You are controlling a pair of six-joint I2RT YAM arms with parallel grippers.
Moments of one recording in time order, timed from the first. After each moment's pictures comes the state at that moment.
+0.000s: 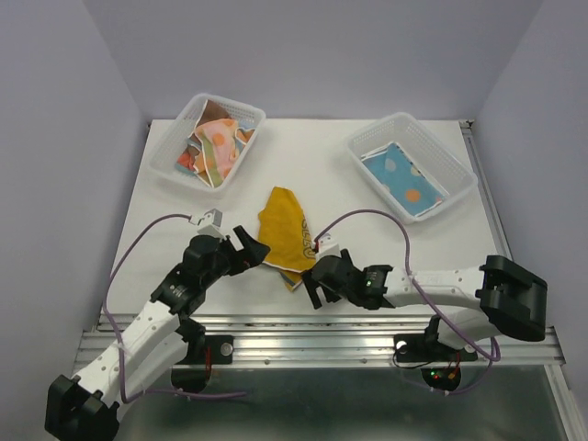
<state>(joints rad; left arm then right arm) -0.50 0.68 0.36 -0.18 0.04 -0.80 1.17 1.38 0.69 -0.23 0.39 0.55</state>
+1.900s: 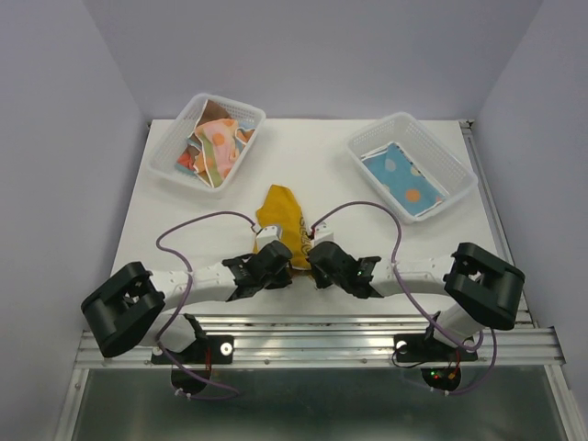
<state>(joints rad) -0.96 1.33 0.51 -0.09 -0.26 -0.94 1.07 1.55 0.69 0.05 0.32 0.50</state>
